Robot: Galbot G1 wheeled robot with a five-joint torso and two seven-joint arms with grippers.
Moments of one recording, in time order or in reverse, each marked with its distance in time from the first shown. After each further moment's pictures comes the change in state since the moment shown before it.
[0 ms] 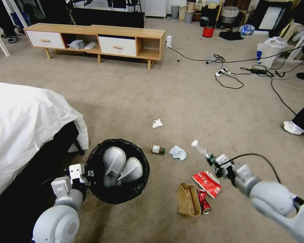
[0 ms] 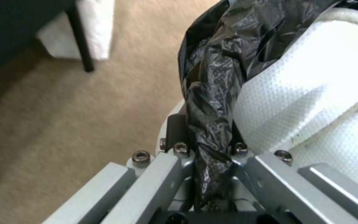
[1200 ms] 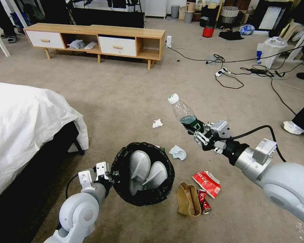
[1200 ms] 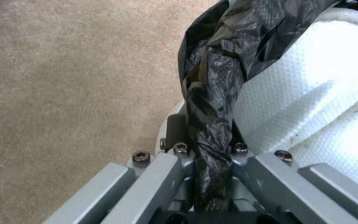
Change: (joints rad) left arm -0.132 -0.020 0.172 0.056 -0.181 0.091 -0.122; right arm 0.066 -0.037 0.106 0.274 0.221 0.221 -0.144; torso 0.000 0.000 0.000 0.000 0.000
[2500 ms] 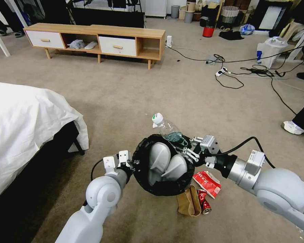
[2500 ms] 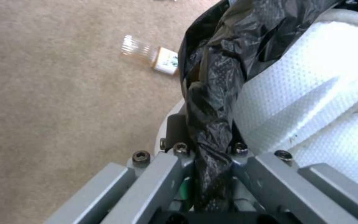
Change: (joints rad) left arm -0.241 -0.039 0.227 0.133 -0.040 0.001 -0.023; right arm 0.030 -0.017 -0.139 -0.042 -0.024 0.085 -0.159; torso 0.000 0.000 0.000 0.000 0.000
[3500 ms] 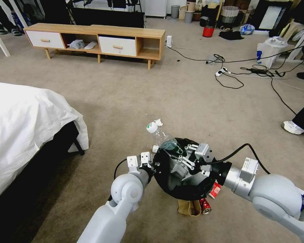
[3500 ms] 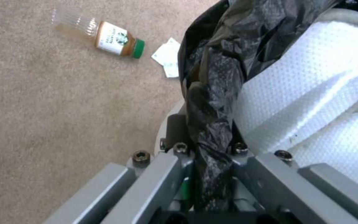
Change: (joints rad) left arm -0.063 -0.125 0.093 0.108 0.000 0.001 -0.004; right arm -0.011 0.021 -0.063 0.001 -0.051 0.002 -0.009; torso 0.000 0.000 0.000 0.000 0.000
